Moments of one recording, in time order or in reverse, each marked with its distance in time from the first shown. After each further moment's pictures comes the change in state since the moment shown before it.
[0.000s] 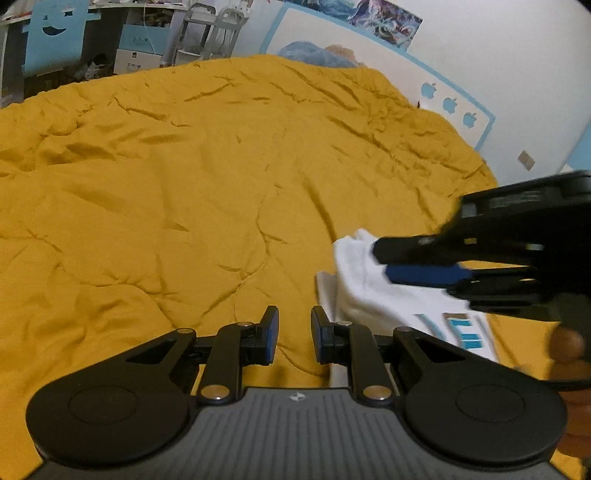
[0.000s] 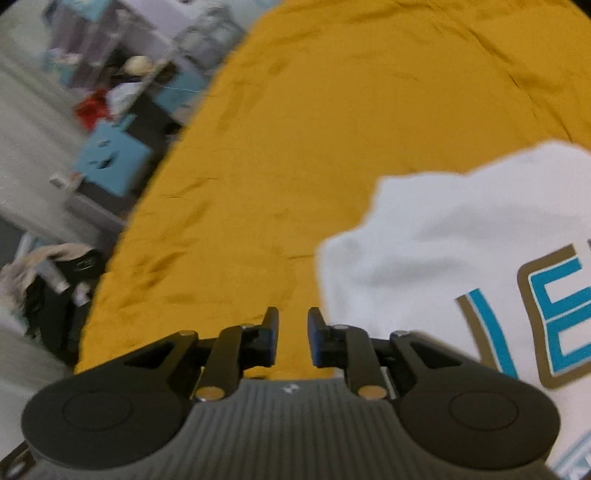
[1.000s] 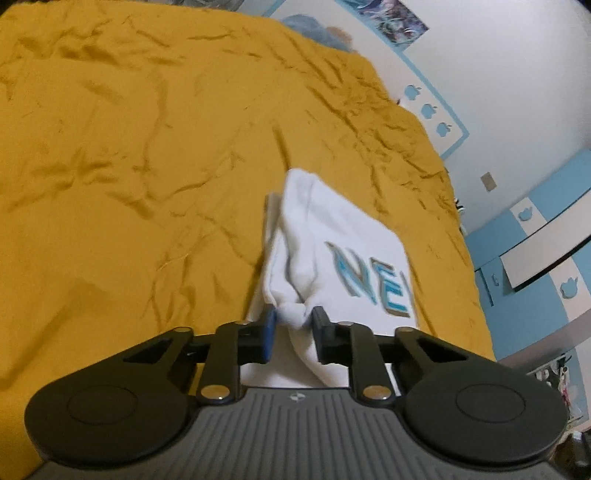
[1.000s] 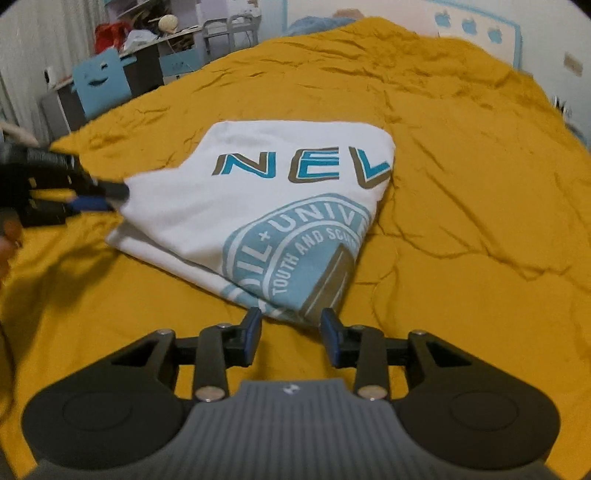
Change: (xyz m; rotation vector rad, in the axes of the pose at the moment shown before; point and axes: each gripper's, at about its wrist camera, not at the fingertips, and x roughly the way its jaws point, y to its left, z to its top) left arm -0.029 0.006 -0.047 -0.200 0.099 -0.197; right arm -0.149 -0.118 -0.219 -0.432 -0.120 -0.394
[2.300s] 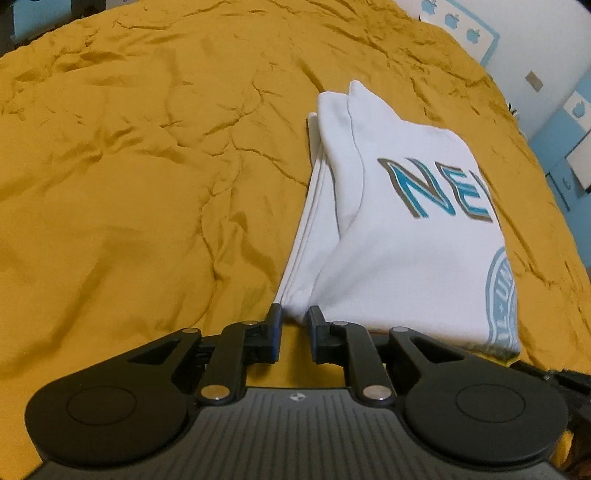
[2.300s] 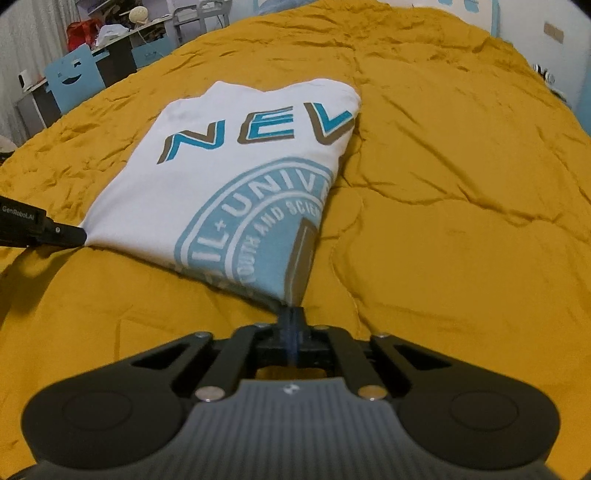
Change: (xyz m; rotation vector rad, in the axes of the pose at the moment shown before) left arm 0.022 -0.017 -0.038 0.240 0.190 0.296; right arm 0.024 -0.043 -0.011 0.124 0.089 0.011
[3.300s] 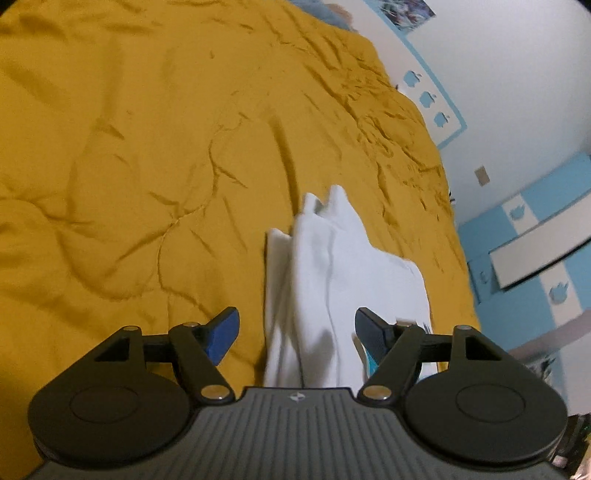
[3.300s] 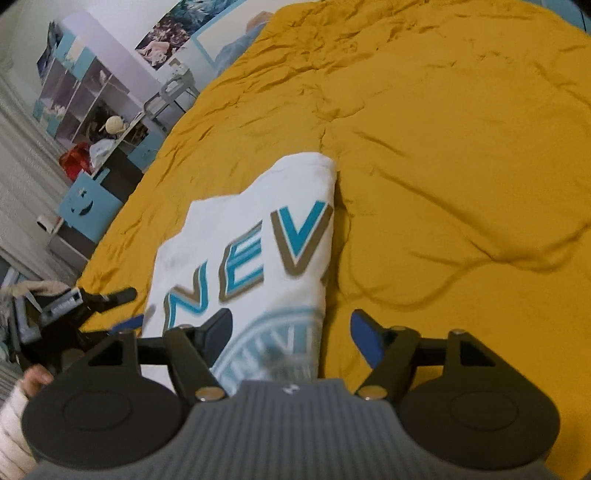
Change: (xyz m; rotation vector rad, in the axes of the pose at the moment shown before) left arm 0.081 0.058 0.111 -0.276 -0.104 -0.392; right arm 0.056 -0.078 0.107 0.416 -0.092 0.283
